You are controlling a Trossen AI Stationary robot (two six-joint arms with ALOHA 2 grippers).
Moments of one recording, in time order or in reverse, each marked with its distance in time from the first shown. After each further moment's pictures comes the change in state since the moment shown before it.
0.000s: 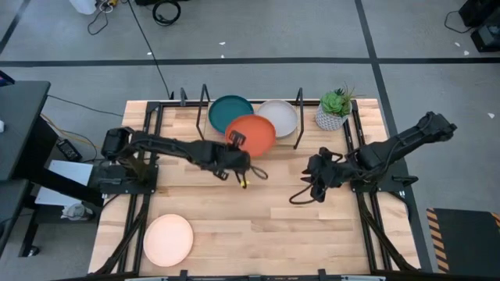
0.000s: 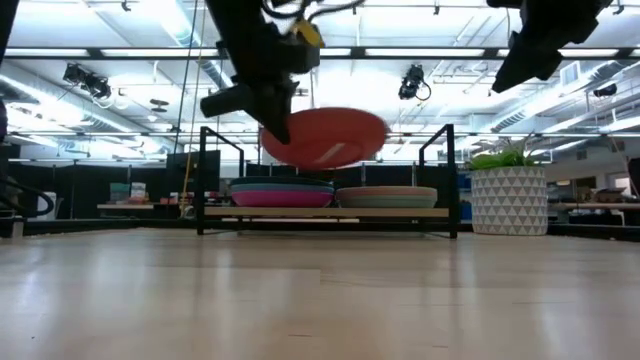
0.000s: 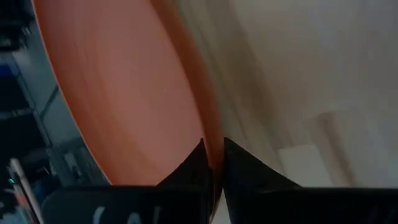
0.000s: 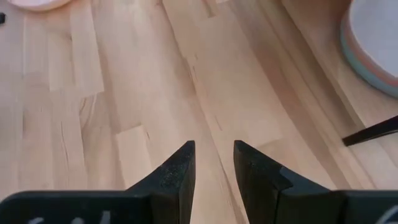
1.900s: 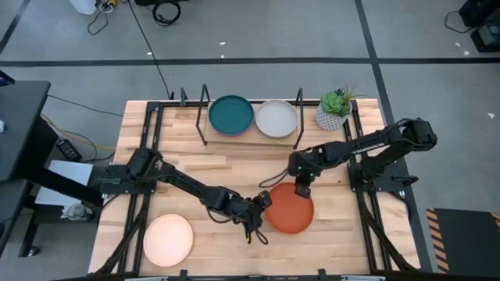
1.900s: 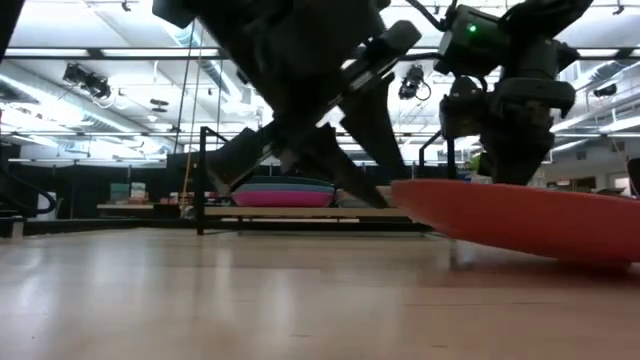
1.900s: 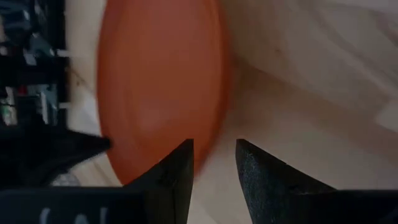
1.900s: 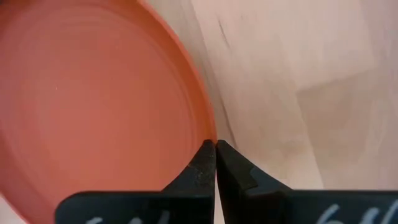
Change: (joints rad) left arm -0.305 0.307 -0.001 0.606 0.207 0.386; right arm -0.385 0.356 -0.130 0.220 -0.579 -0.218
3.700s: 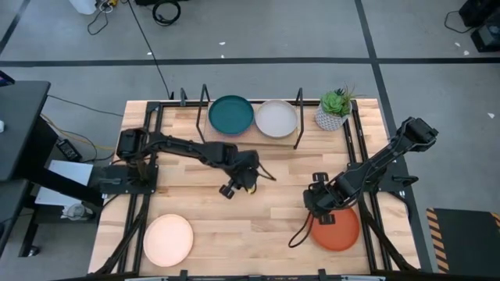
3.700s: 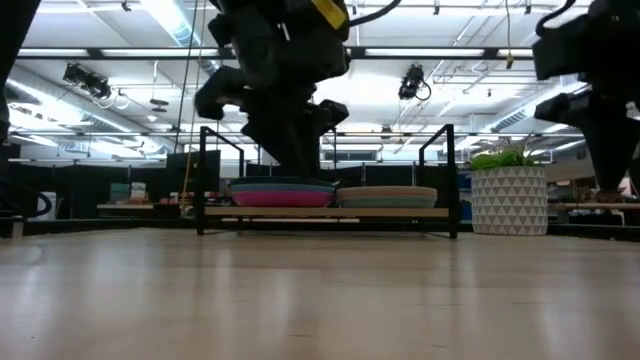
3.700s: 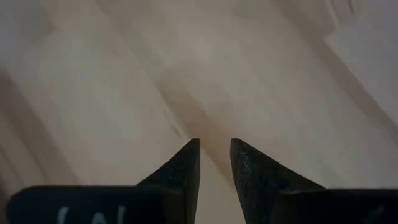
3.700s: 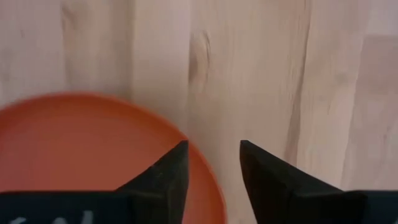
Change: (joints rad) left arm 0.341 -0.166 0.002 -0.446 0.518 -0.385; right arm 0.530 -0.001 0.115 -0.343 0.323 0.099
